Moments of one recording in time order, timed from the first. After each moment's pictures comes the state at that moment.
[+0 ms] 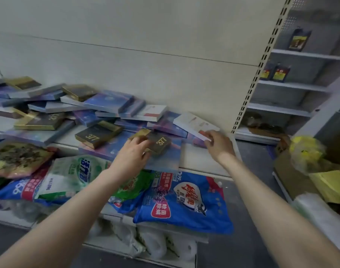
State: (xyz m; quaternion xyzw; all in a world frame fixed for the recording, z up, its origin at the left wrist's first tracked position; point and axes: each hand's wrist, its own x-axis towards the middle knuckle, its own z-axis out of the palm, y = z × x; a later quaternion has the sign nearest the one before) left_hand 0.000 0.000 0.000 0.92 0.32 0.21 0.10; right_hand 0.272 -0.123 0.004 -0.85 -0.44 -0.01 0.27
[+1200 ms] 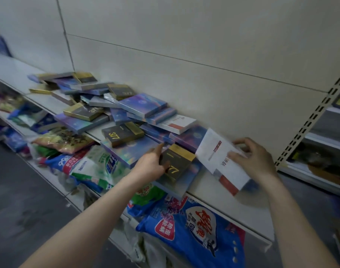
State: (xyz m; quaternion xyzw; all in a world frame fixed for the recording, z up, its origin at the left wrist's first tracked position) left_hand 0.050 -0.009 0.009 0.78 0.52 0.20 0.28; right_hand 0.314 -0.112 0.059 -0.76 -0.52 0.11 0.37
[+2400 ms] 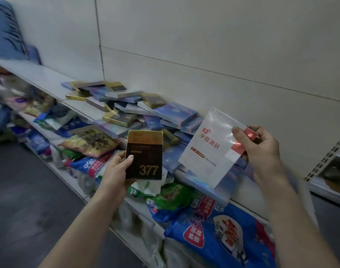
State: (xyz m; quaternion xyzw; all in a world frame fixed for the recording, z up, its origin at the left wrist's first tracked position) left_hand -0.135 -0.040 0.027 0.33 0.42 0.56 0.63; right_hand 0.148 -0.094 0.107 -0.54 -0.44 0.23 0.68
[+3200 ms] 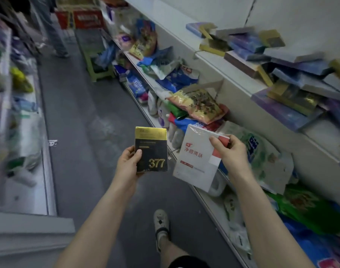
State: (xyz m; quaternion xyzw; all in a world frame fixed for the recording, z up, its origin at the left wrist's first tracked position) left_hand -0.554 0.042 -0.093 0.16 0.59 0.59 0.52; right_hand -0.319 0.119 -0.073 -0.59 -0.49 0.46 0.44
